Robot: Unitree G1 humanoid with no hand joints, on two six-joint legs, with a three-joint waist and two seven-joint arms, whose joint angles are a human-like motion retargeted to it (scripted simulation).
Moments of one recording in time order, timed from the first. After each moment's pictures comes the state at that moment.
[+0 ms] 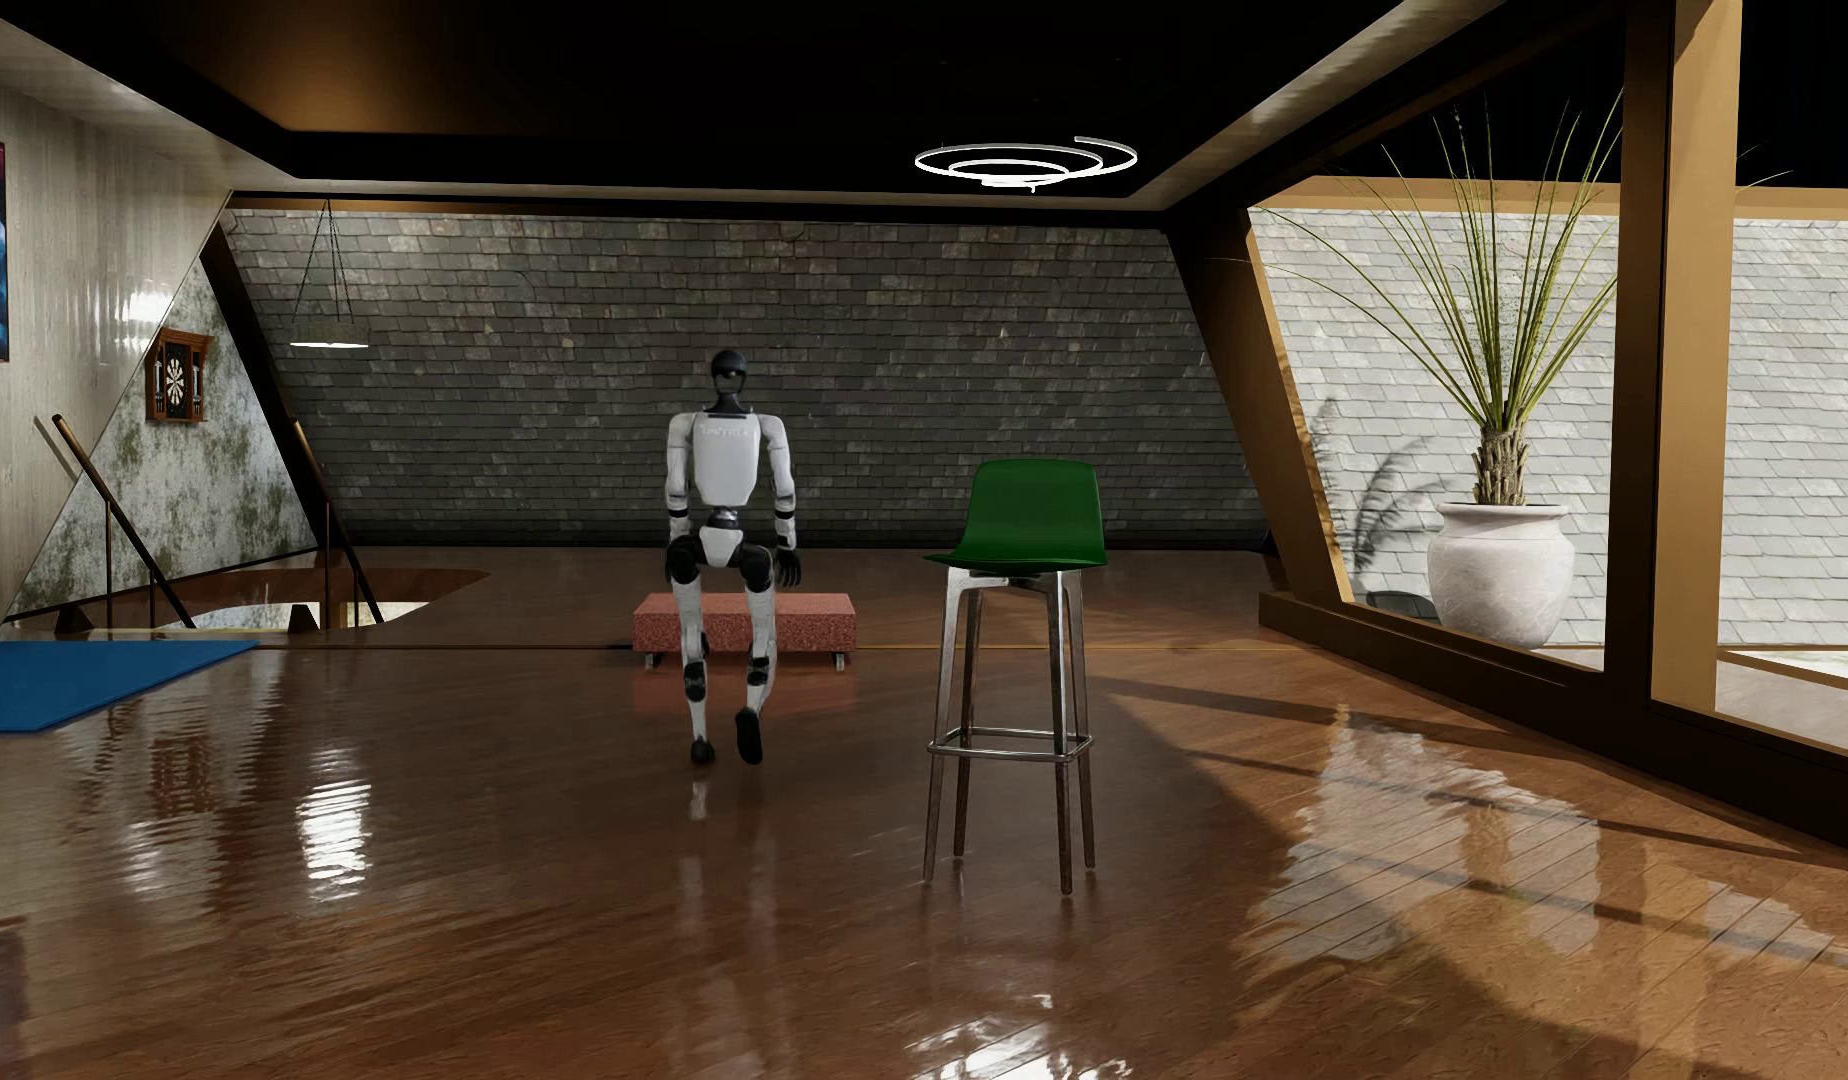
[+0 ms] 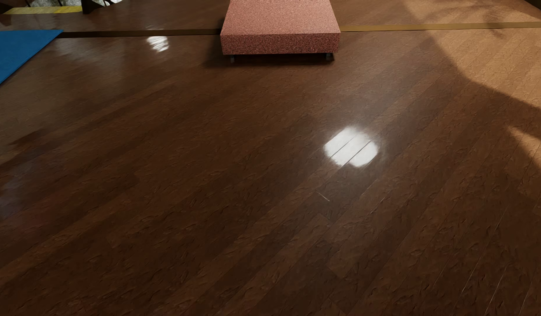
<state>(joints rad) -0.26 -0.33 0.05 -0.19 -0.22 -0.09 0.10 -0.06 0.02 0.41 1.28 0.04 0.18 -0.10 0.08 0.03 -0.21 0.06 0.14 -0.25 0.21 1.00 0.80 0.87 -0.87 0.11 0.10 0.23 -0.01</state>
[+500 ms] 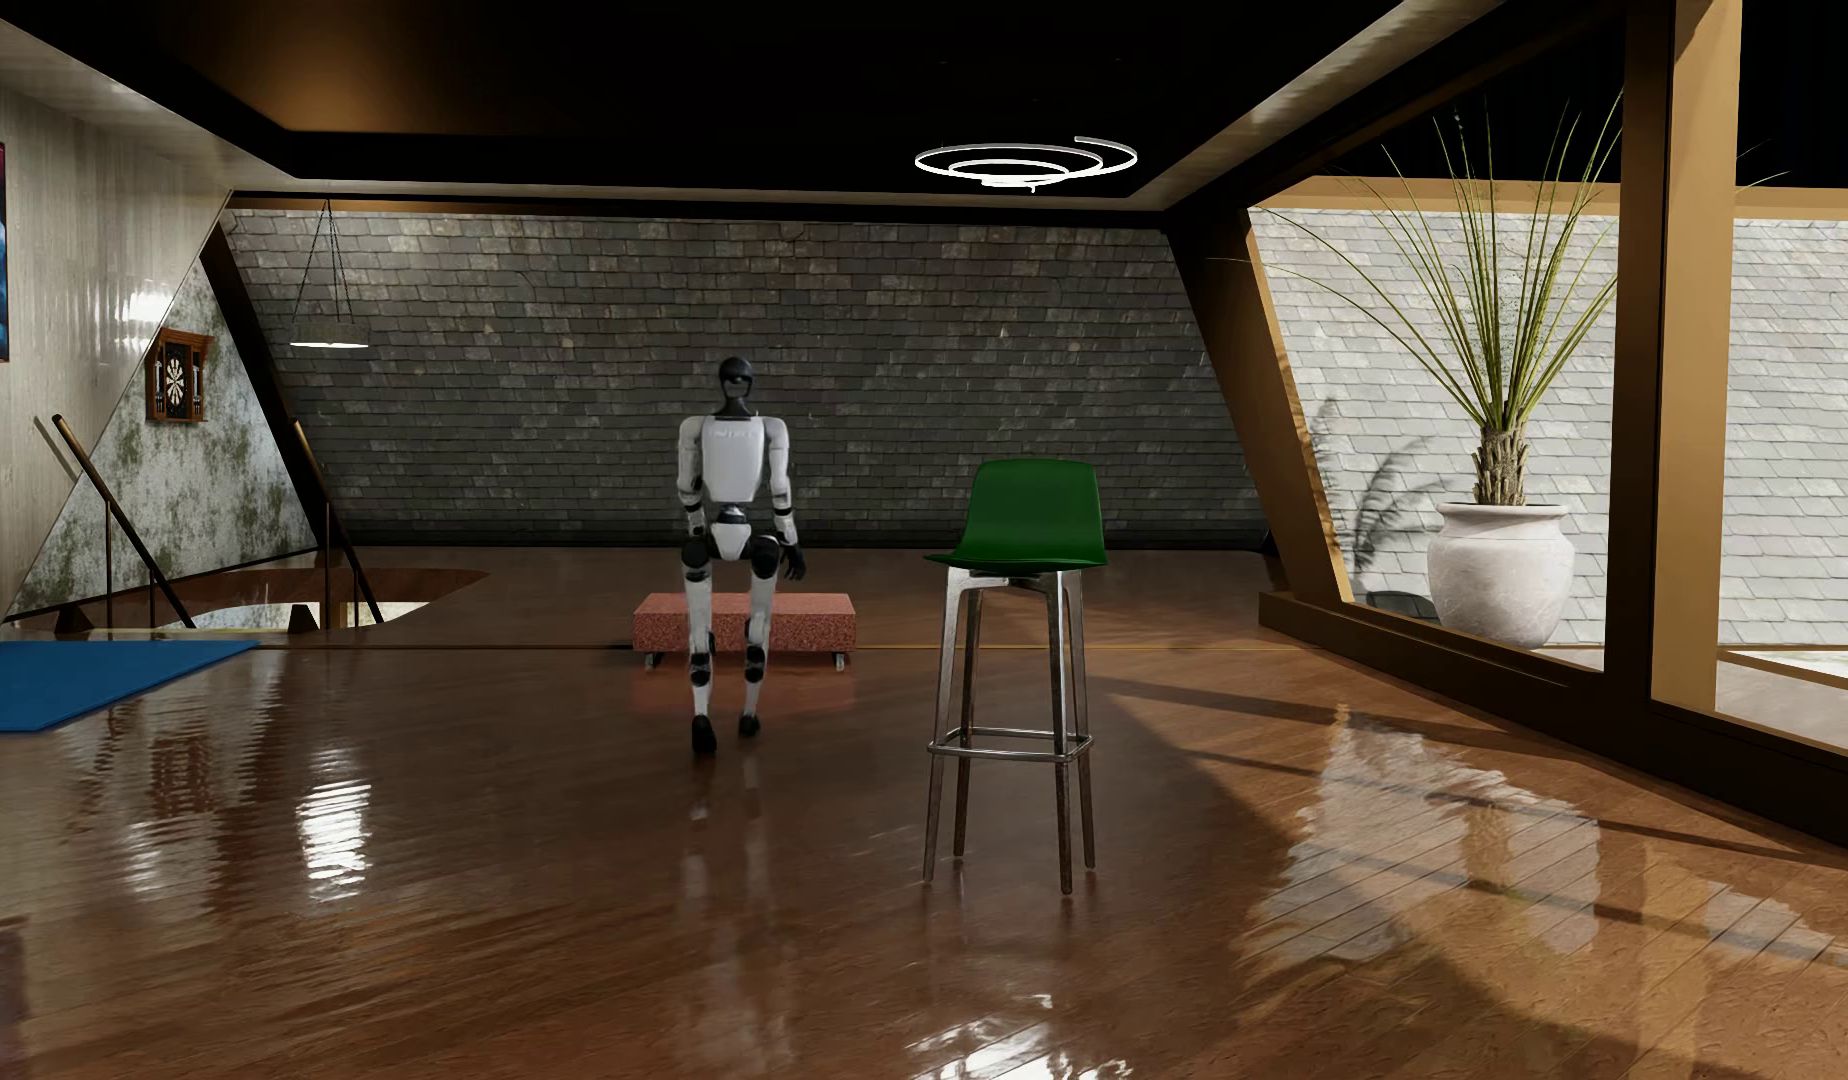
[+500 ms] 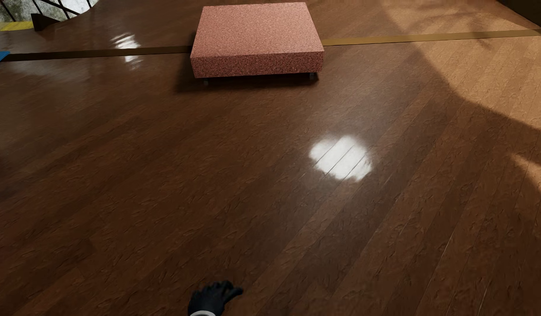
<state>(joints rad) 0.17 -0.50 -0.07 -0.12 0.02 -0.01 -0.05 -0.10 -0.02 0.53 0.45 -0.07 0.22 -0.05 0.03 0.07 -0.07 -0.07 -0.05 -0.40 0.02 0.97 0.78 0.87 -0.83 0.14 0.18 0.35 -0.08</state>
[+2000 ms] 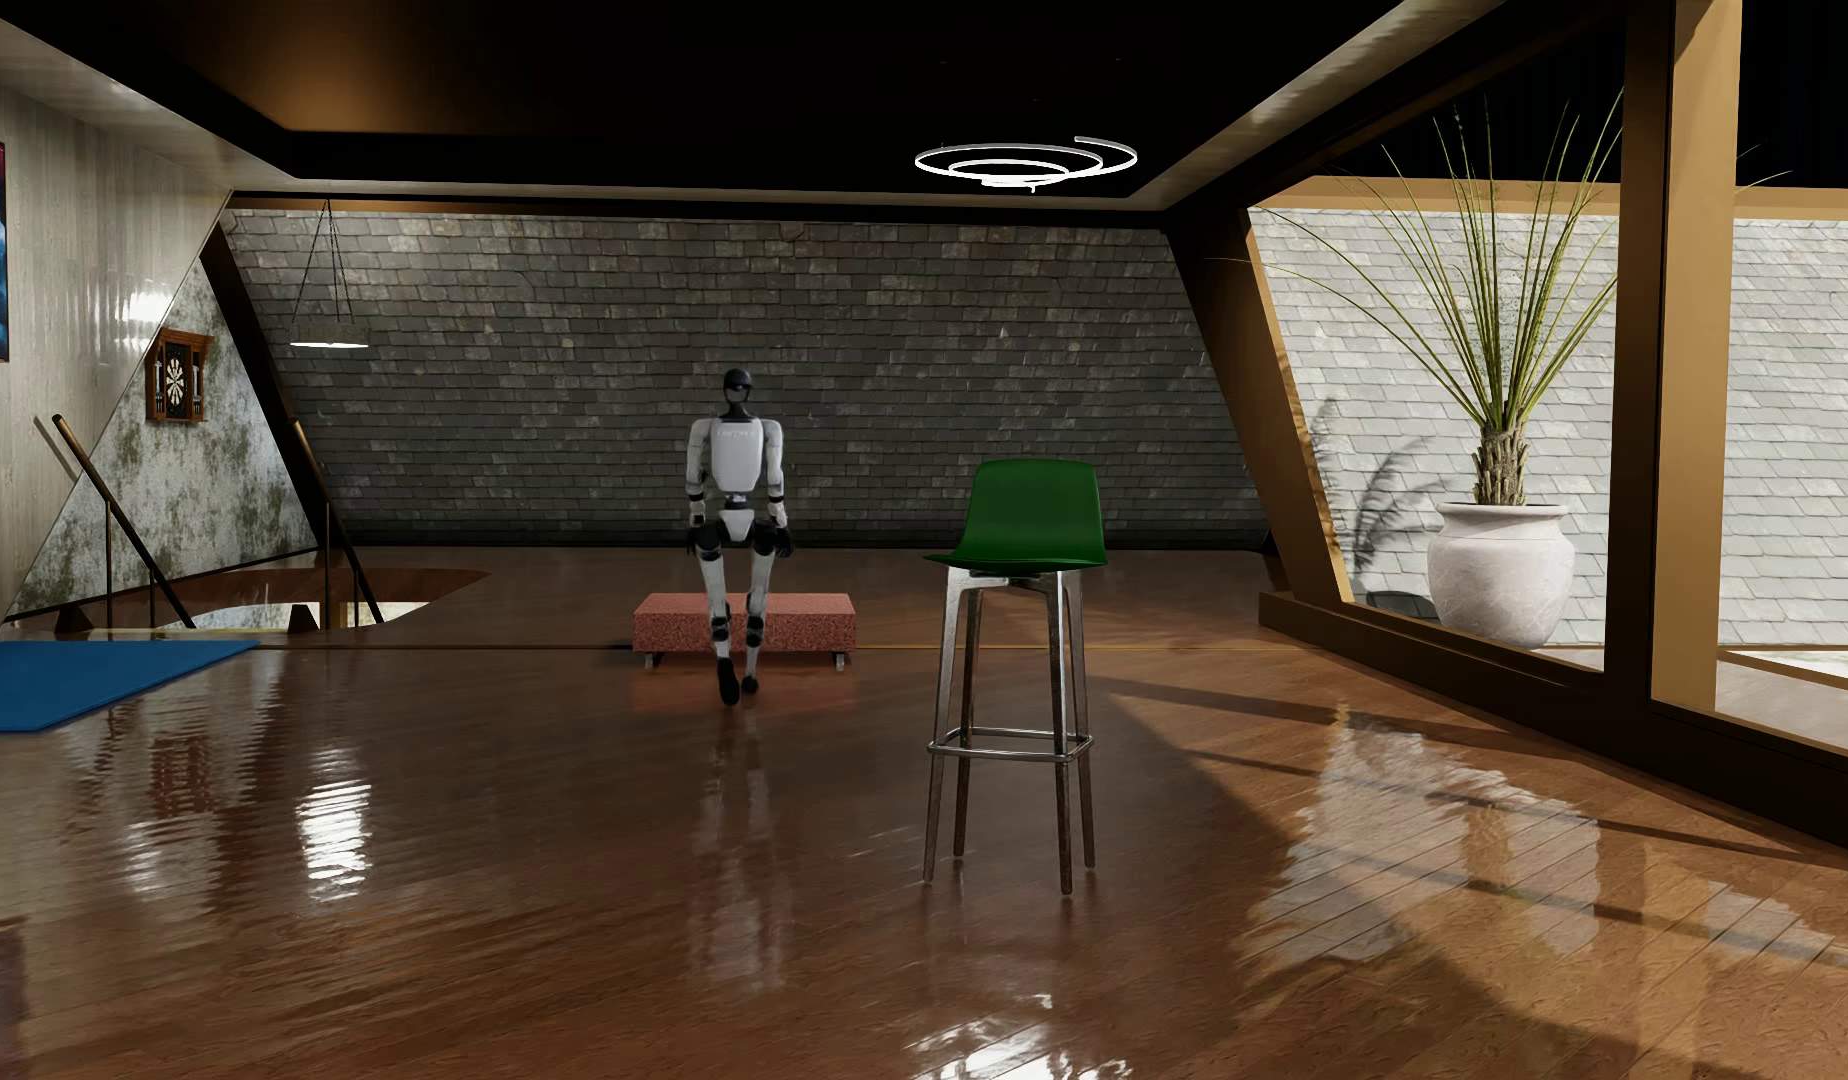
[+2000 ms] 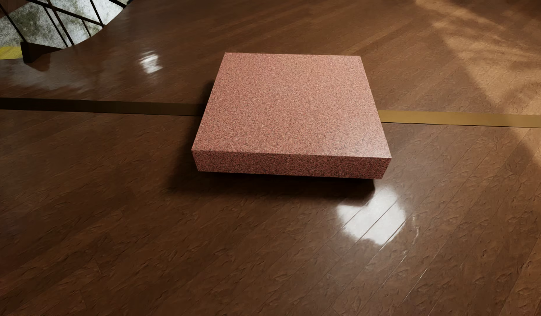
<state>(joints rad) 0.00 -0.40 -0.09 -0.14 0.03 0.04 -0.12 -0.21 -0.02 0.88 0.40 -0.06 0.19 0.23 -0.03 0.12 -0.03 -0.25 -0.09 -0.48 -0.02 1.07 0.83 0.92 -0.82 0.12 0.20 0.06 -0.10</state>
